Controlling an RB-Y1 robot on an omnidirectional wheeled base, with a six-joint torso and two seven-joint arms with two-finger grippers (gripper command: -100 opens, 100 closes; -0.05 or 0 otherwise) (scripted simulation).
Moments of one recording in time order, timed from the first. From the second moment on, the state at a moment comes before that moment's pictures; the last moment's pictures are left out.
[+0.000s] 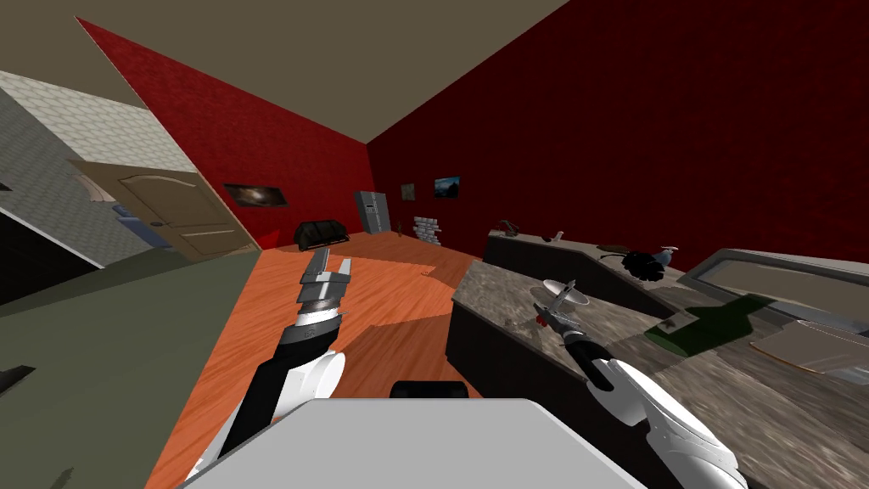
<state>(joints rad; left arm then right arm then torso) 0.49 0.01 0.02 -2.37 0.08 -0.41 -0.14 0.28 -0.60 -0.31 -1.37 0.79 -0.07 0.06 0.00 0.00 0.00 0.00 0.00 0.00</state>
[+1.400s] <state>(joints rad) 0.49 0.01 0.02 -2.37 0.08 -0.41 -0.14 0.18 -0.66 -0.26 -1.23 1.09 0.05 -0.32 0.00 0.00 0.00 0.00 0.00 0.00</state>
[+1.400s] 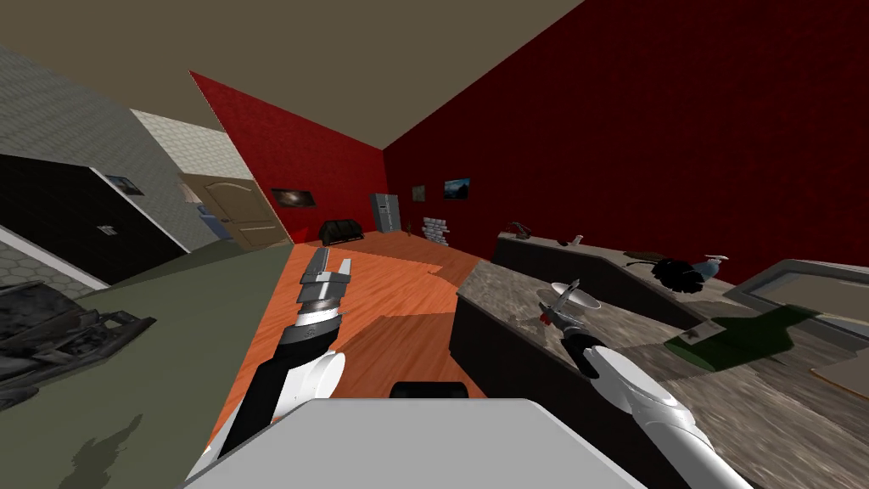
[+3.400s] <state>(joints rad) 0.49 0.01 0.02 -2.37 0.08 -0.41 -0.14 0.01 -0.77 -0.18 -0.99 1.53 0.24 -0.84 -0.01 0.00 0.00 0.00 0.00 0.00</state>
